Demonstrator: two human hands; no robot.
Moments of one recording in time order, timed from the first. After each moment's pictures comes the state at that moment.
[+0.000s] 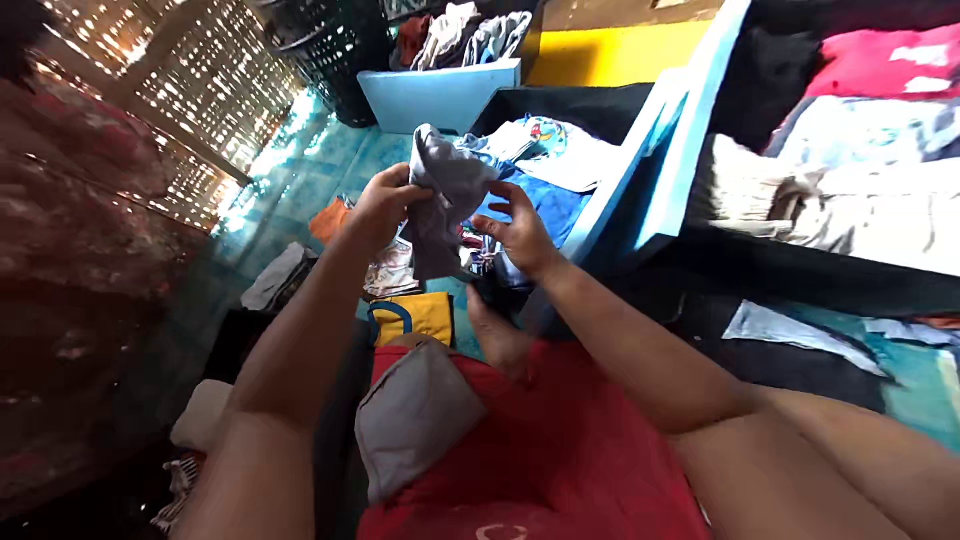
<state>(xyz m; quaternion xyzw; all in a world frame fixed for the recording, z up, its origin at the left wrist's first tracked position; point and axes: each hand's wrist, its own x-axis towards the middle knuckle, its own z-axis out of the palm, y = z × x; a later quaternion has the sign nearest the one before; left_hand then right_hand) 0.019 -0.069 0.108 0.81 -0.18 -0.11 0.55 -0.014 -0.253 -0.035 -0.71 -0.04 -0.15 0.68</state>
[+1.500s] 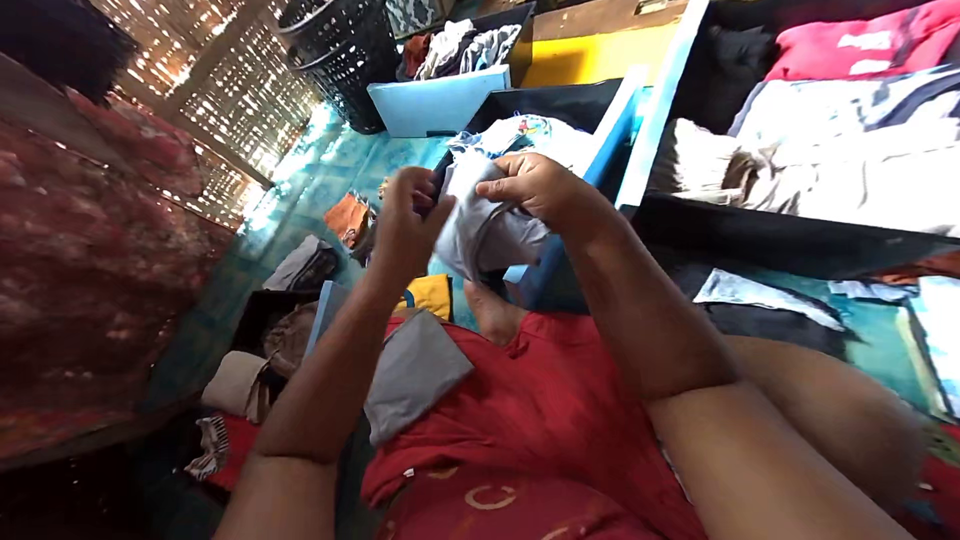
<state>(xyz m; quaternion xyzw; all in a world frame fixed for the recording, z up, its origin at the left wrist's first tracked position) -0.084 -0.084 0.106 0.90 -0.26 0.08 0.34 -0.076 -0.296 0.059 -0.60 -0.17 0.07 0.78</state>
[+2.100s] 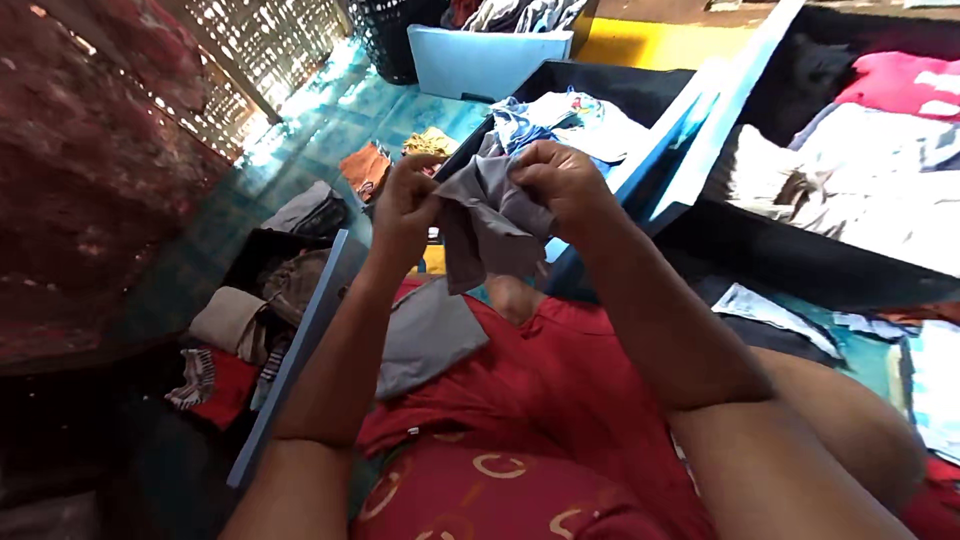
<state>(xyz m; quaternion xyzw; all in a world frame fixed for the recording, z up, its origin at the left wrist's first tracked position) -0.112 -0.007 0.077 0.78 -0.23 0.08 0.57 -0.094 -0.236 0.046 -0.60 -0.17 0.00 0.79</state>
